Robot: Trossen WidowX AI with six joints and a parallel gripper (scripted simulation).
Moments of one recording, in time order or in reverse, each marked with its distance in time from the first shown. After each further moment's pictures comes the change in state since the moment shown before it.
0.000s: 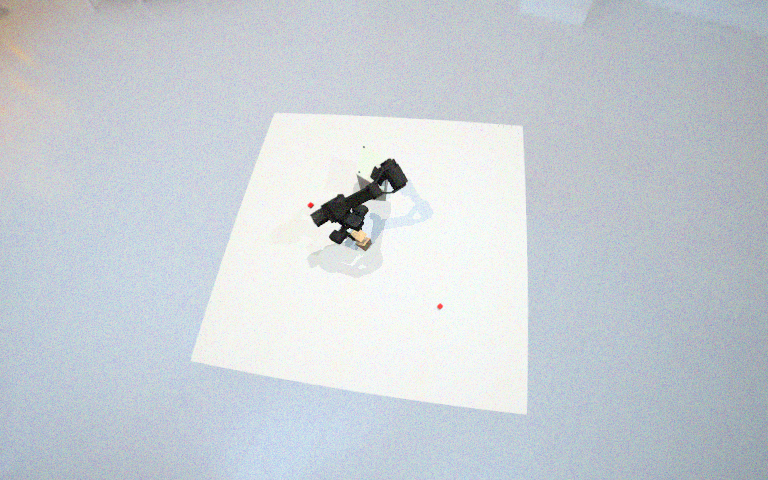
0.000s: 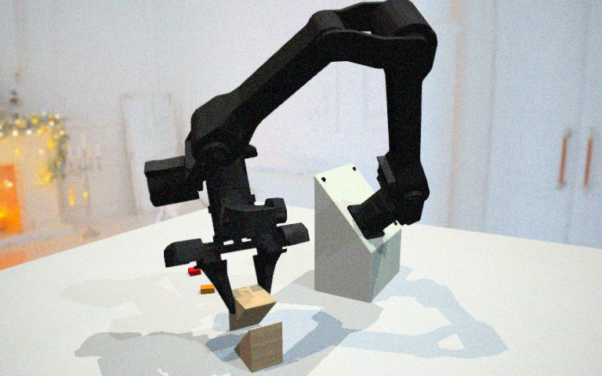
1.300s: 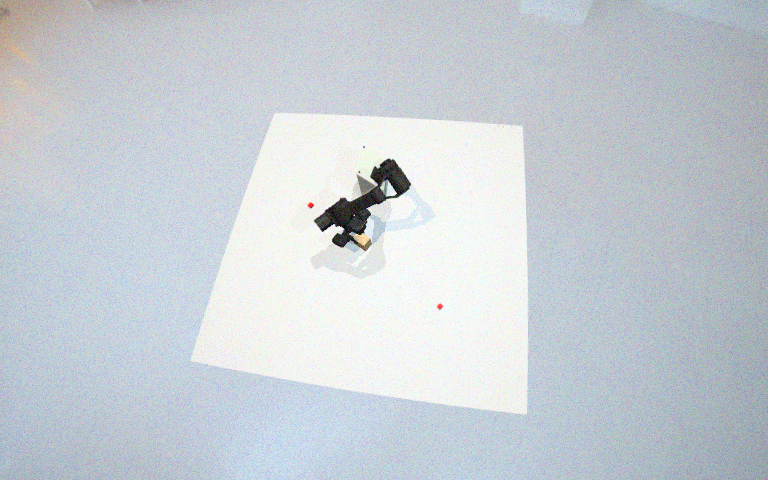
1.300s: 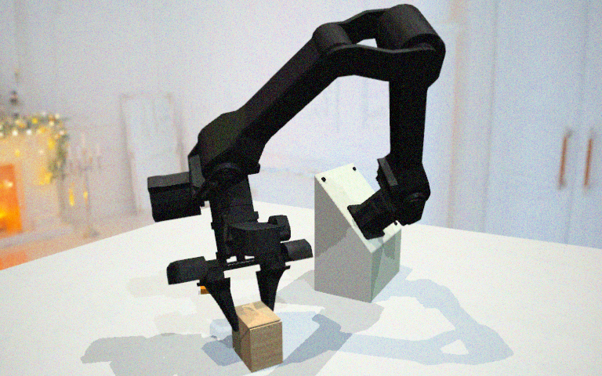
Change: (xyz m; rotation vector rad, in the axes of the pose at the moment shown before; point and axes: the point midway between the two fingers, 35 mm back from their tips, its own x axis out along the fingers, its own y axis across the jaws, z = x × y) arm 0.023 0.000 0.001 0.000 -0.002 -0.001
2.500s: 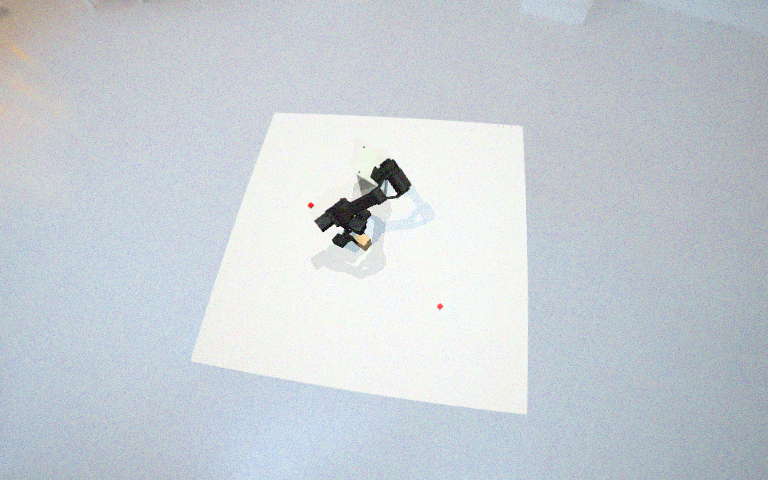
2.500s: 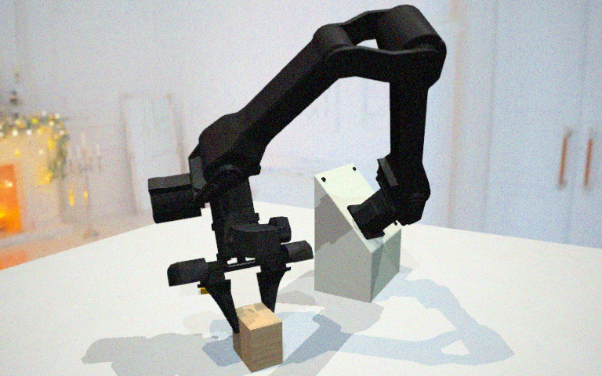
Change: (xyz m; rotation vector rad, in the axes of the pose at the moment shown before) arm 0.002 0.000 0.000 0.002 -0.001 0.000
